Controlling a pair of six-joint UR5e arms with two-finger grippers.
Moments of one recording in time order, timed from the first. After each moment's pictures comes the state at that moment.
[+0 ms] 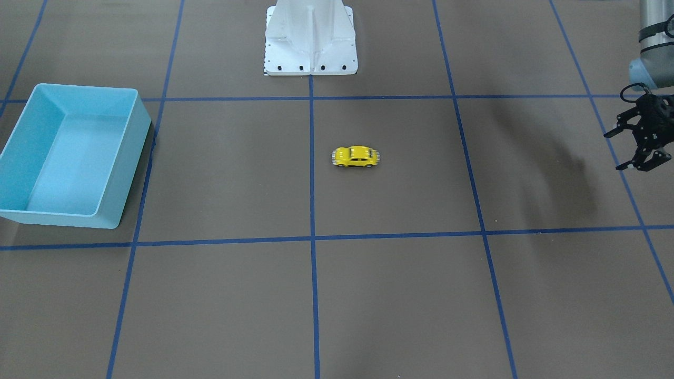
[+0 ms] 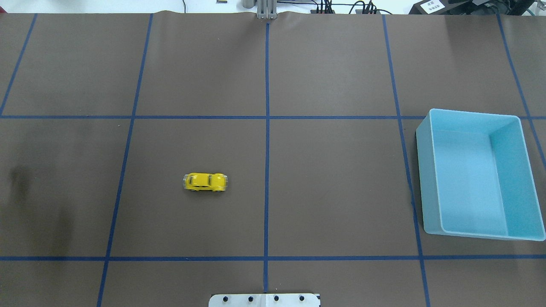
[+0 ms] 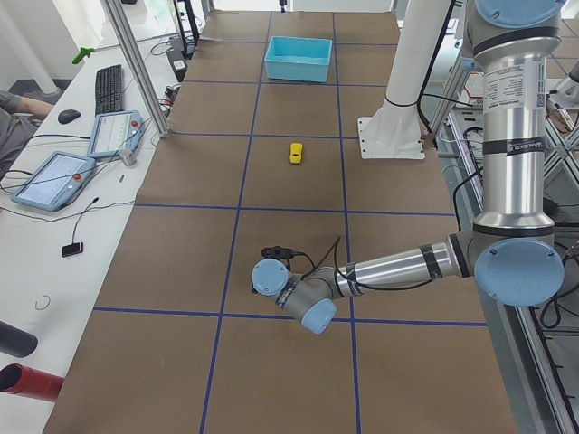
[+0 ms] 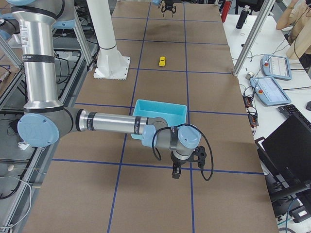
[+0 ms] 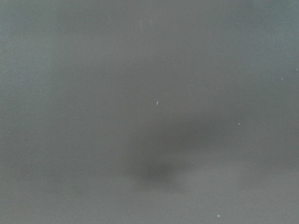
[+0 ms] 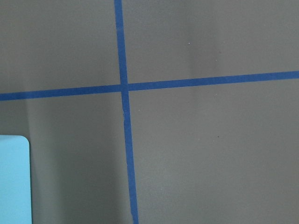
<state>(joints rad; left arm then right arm) -1.26 -1.49 -1.30 -2.45 -2.58 0.97 1.56 -1.54 1.49 -1.60 2.35 0.03</state>
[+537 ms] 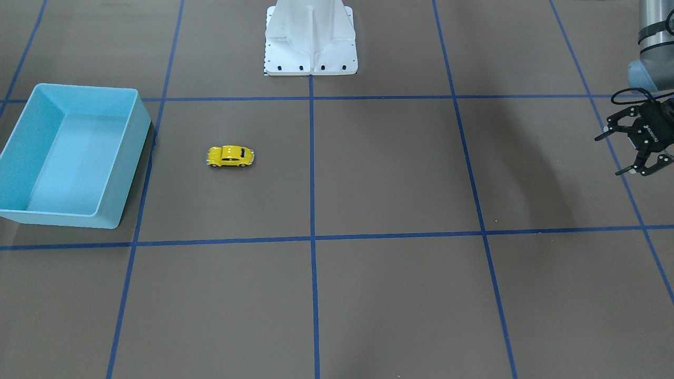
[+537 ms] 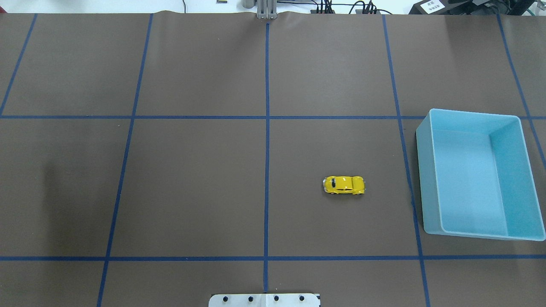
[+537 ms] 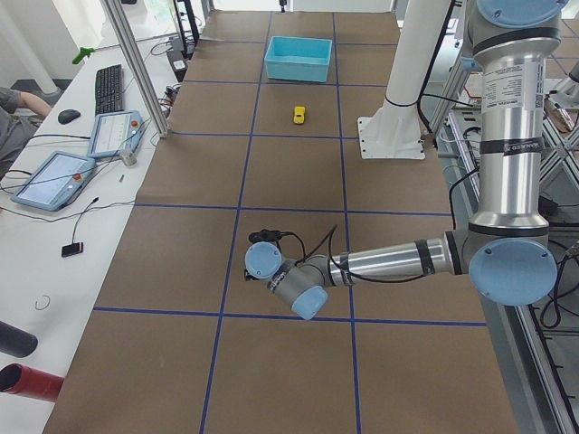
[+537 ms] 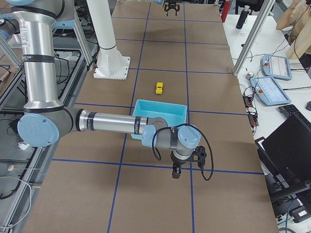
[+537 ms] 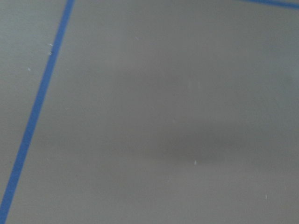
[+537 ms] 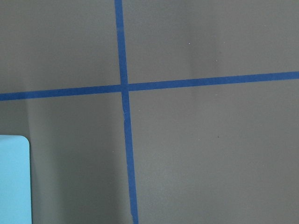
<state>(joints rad) -1.27 -1.53 -1.39 -2.45 -2.60 0.51 1.56 -1.54 1.49 -1.60 2.35 0.03</state>
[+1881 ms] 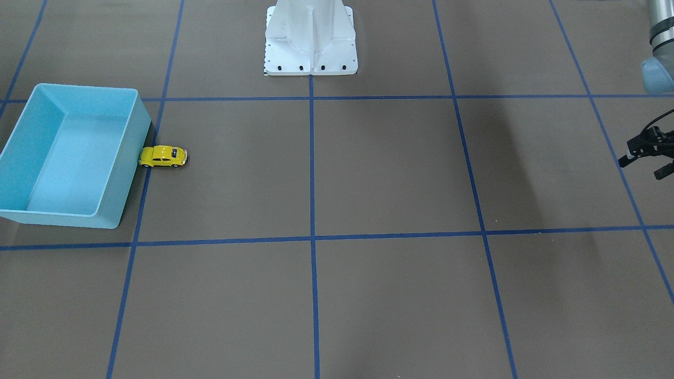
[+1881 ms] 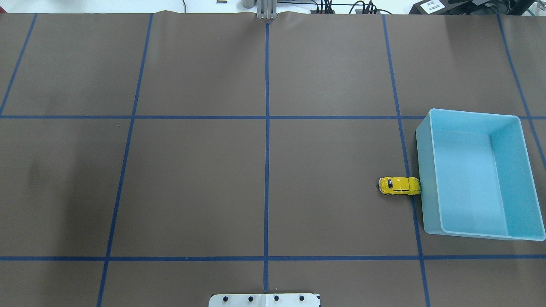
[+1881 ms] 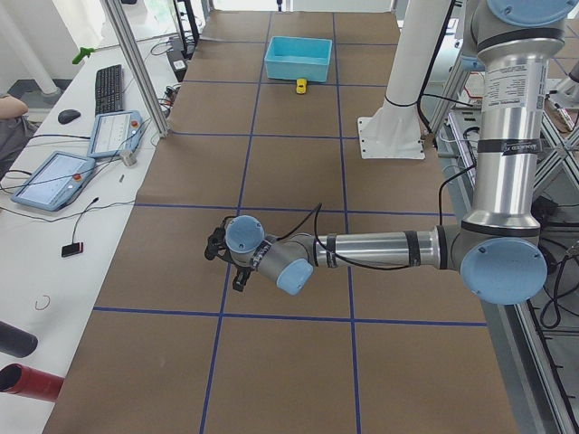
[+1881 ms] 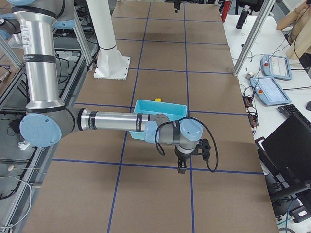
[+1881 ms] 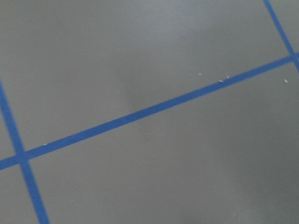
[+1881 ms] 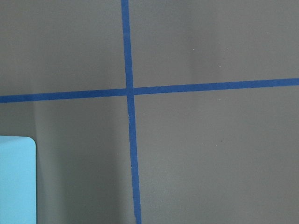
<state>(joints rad) -1.36 -1.57 -1.49 -2.12 -2.47 -0.27 1.55 -1.52 1.52 -1.52 2.35 0.02</state>
